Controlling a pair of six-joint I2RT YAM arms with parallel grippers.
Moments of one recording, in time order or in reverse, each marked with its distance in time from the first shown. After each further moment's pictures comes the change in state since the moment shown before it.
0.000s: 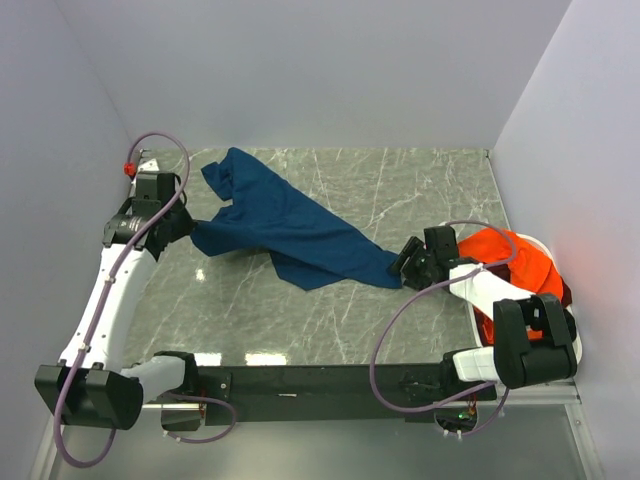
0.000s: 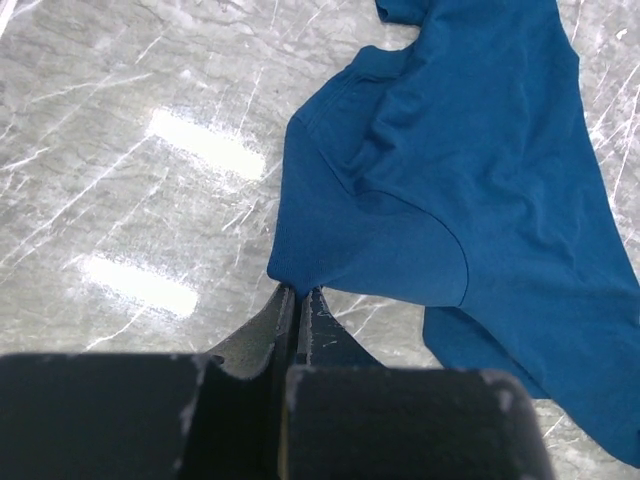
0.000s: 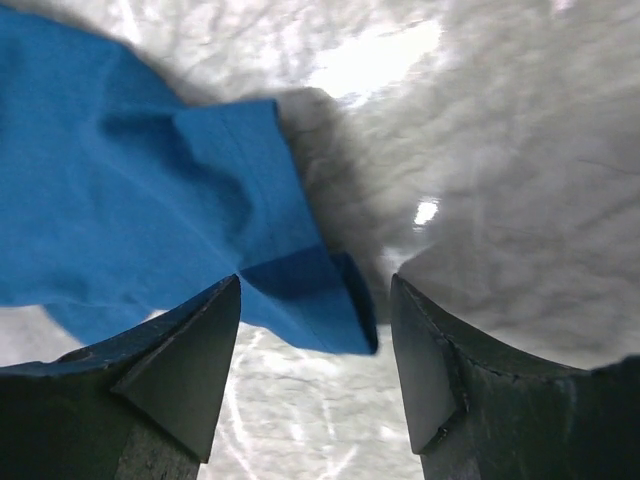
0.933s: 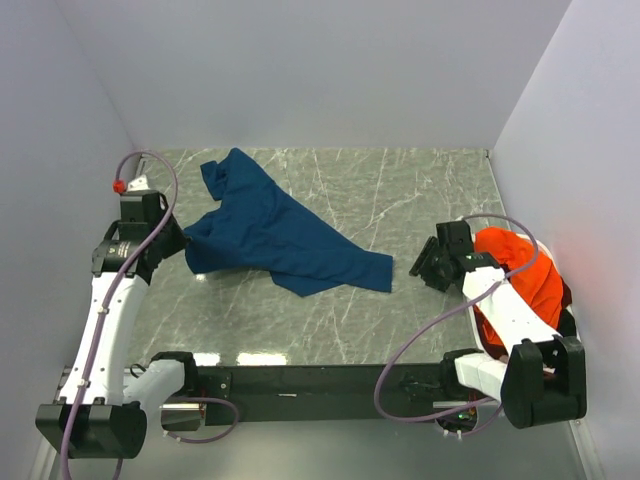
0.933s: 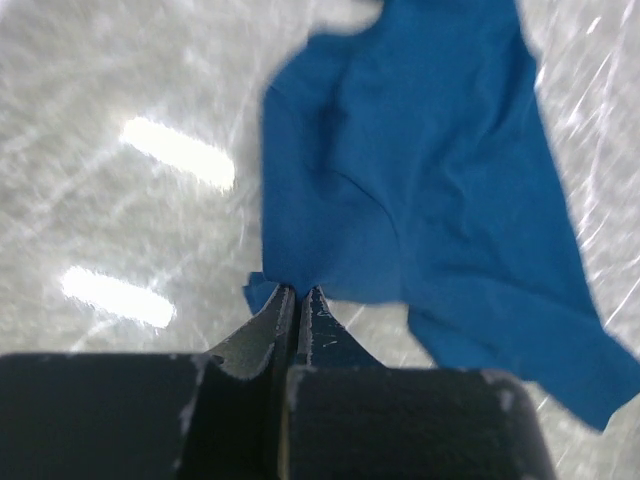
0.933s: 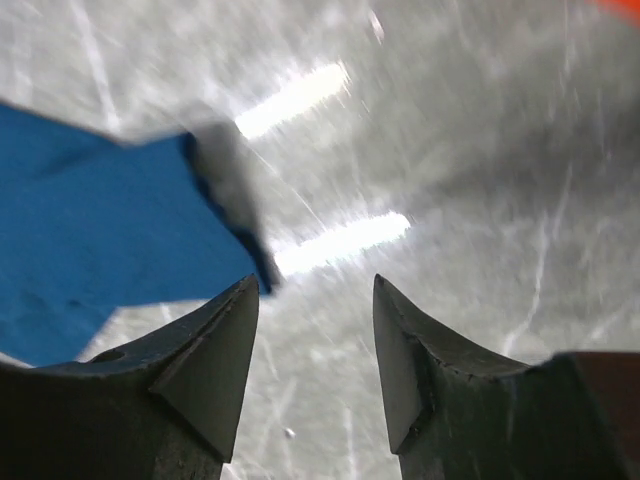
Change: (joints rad) left arm 0.076 -0.159 -0.091 0.003 0.092 0.031; right arm -0.030 -0.195 0.135 -0.372 0.177 -0.101
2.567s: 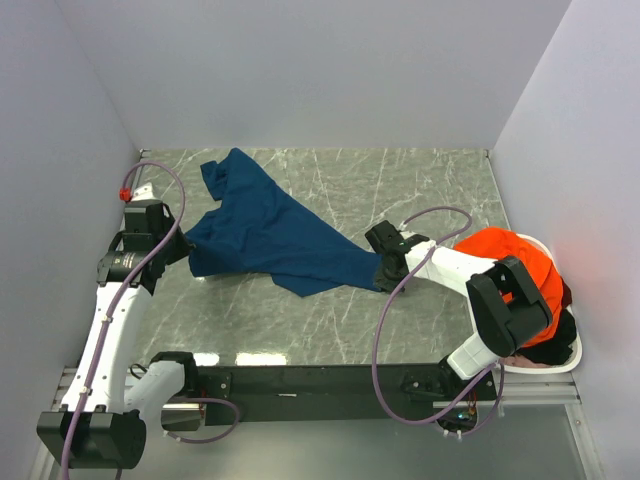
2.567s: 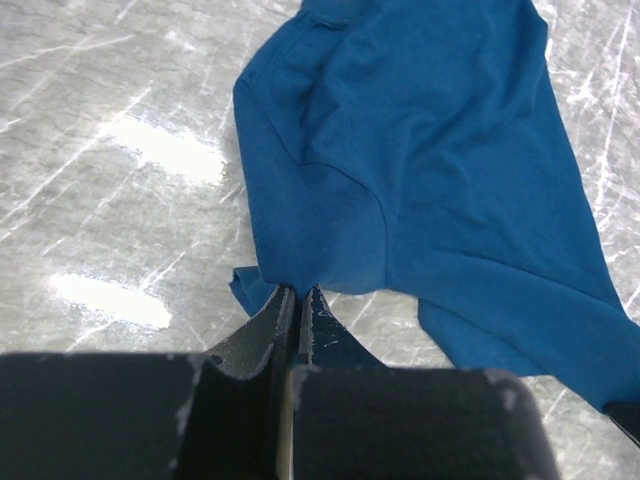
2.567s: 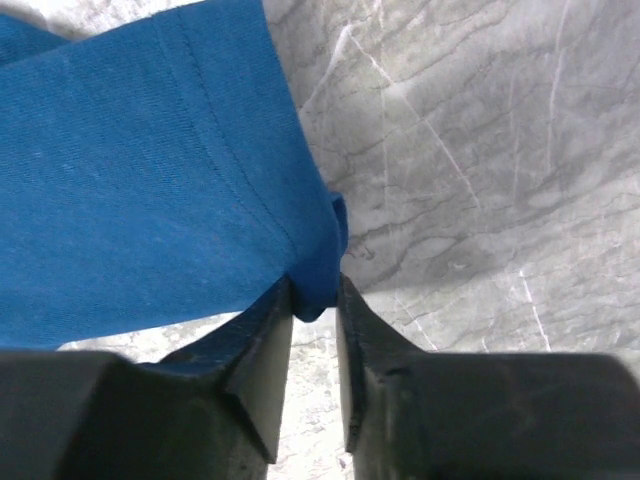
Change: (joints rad) left arm -0.010 -0.053 -0.135 0.080 0.037 0.019; right arm 0.410 0.425 0.148 -0.038 0.212 0.267
